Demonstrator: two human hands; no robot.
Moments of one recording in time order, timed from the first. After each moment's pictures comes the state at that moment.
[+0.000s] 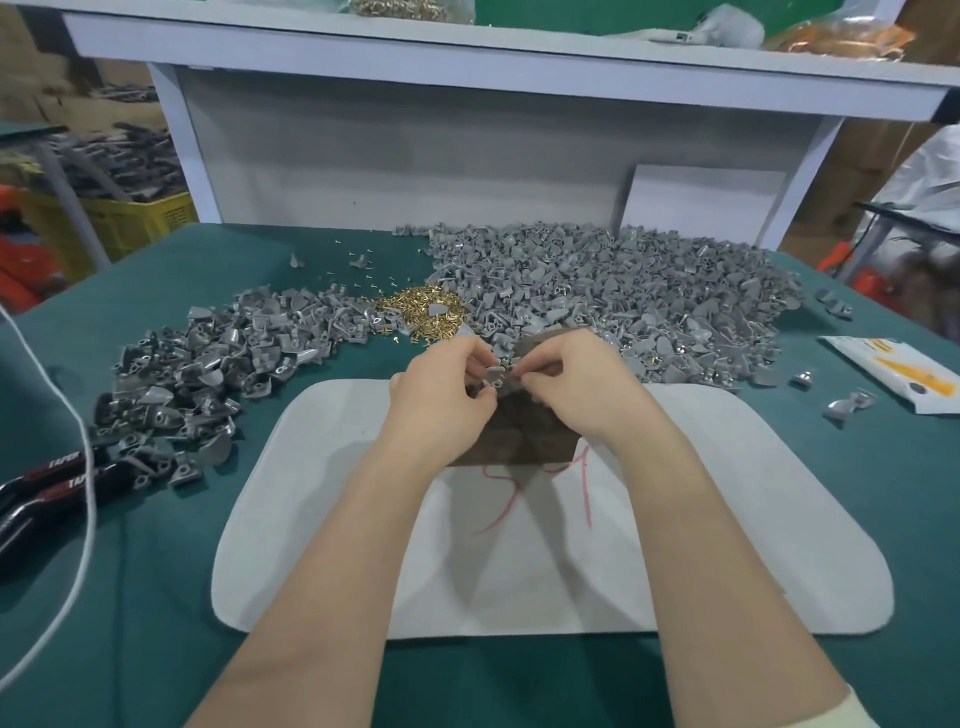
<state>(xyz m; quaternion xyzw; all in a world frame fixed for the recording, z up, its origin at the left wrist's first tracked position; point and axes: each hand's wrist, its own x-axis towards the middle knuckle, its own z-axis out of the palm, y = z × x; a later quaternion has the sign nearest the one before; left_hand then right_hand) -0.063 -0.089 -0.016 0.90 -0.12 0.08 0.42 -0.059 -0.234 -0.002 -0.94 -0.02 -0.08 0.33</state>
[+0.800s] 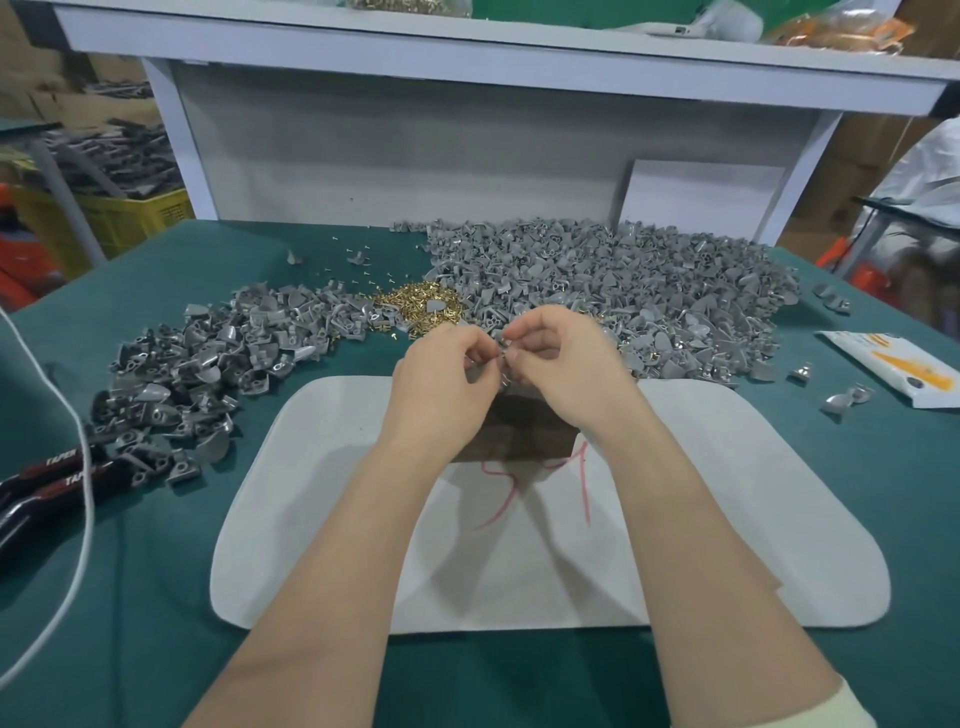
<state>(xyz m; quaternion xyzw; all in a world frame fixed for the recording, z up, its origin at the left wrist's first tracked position) -0.063 -0.094 -0.014 0.89 -0.12 0.16 0.42 -0.059 -0.224 -0.006 -0.85 -0.03 -0.12 0.52</state>
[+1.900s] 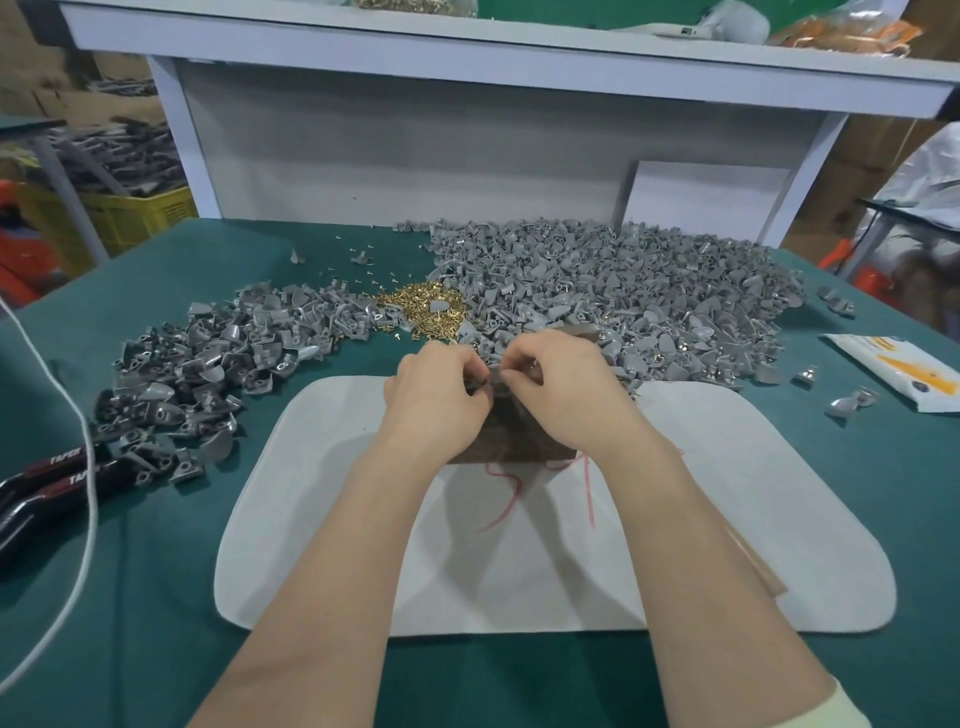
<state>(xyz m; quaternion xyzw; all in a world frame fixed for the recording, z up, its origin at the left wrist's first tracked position) -0.059 -0.087 -0.016 0.93 -0.08 0.06 0.36 -0.062 -0.222 -0.008 -0.96 -0.12 -0.15 0.20</state>
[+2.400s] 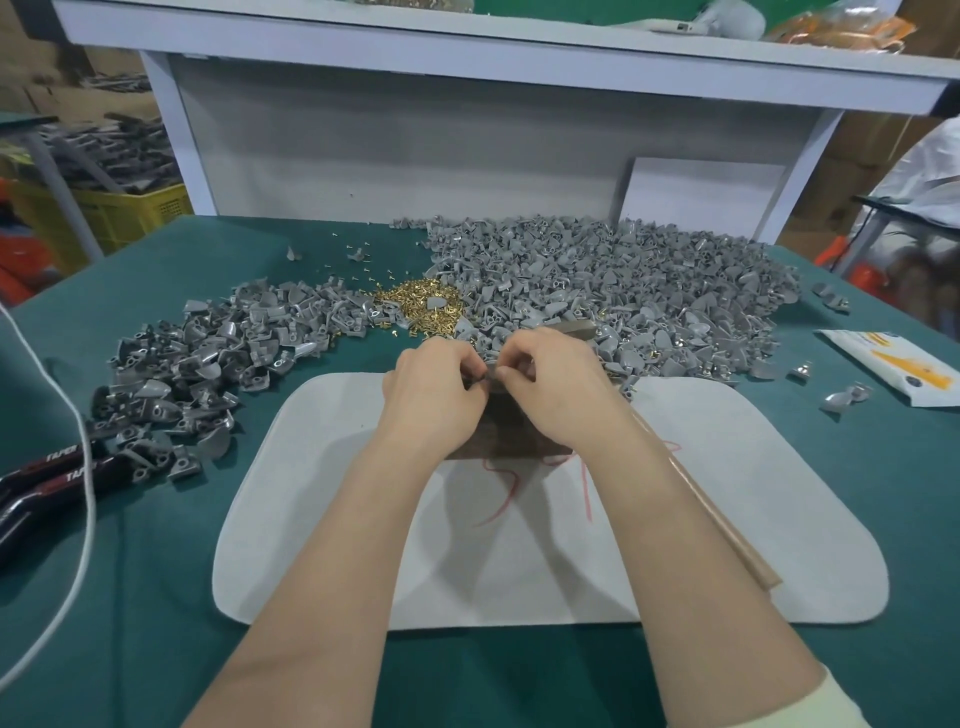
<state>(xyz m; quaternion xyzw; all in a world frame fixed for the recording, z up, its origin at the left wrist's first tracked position) -0.060 -0.087 -0.017 0.92 -0.08 0.07 0.37 -0.061 -0.220 -0.011 -0.96 -0.08 -0.14 0.22</state>
